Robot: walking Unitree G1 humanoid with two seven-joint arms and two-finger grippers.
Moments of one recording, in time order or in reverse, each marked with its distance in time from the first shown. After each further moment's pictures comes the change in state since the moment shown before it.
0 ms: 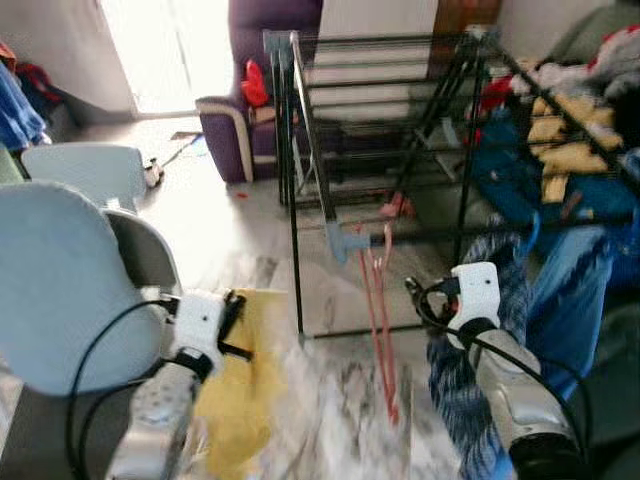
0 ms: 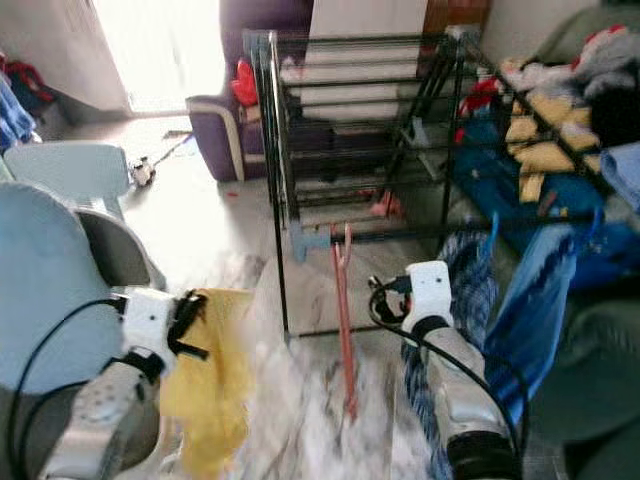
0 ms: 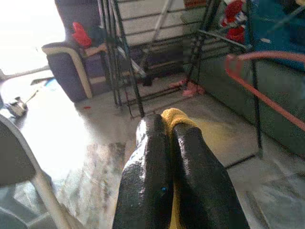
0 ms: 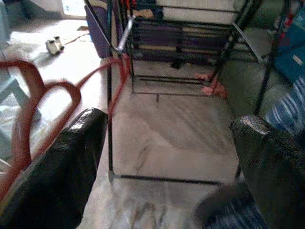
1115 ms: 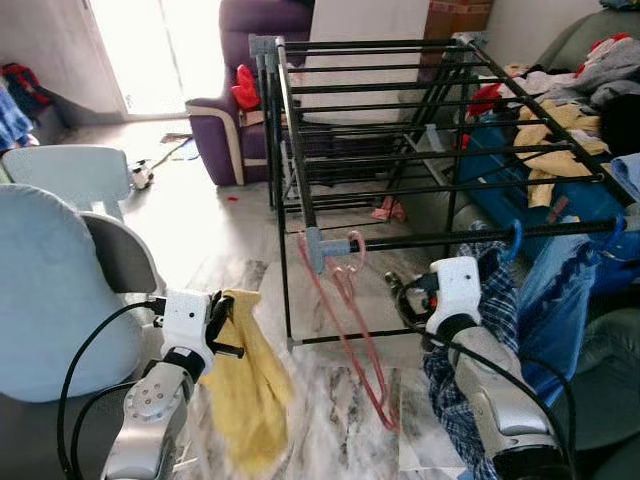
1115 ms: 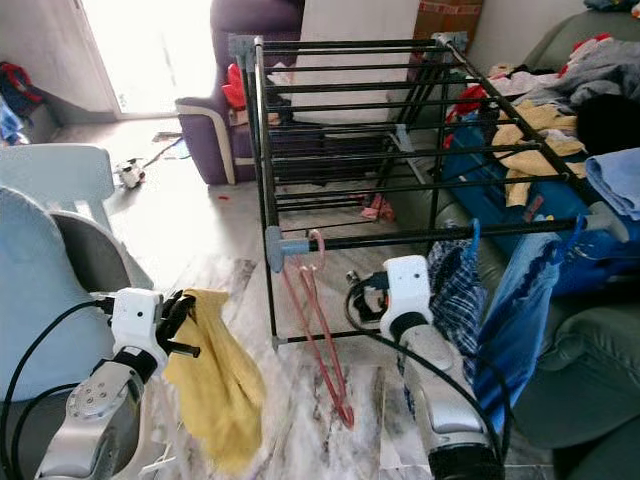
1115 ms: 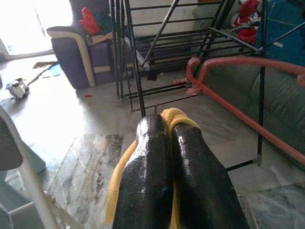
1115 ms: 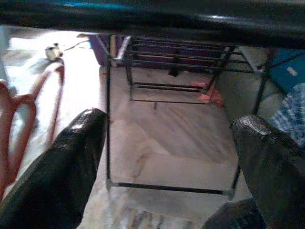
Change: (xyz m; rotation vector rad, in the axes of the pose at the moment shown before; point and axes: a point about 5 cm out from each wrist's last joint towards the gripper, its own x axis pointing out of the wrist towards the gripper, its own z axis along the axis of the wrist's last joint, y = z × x) left arm 0.000 0.005 -0.004 -0.074 0.043 0.043; right arm -0.008 0.020 0.018 -0.006 -0.019 -0.042
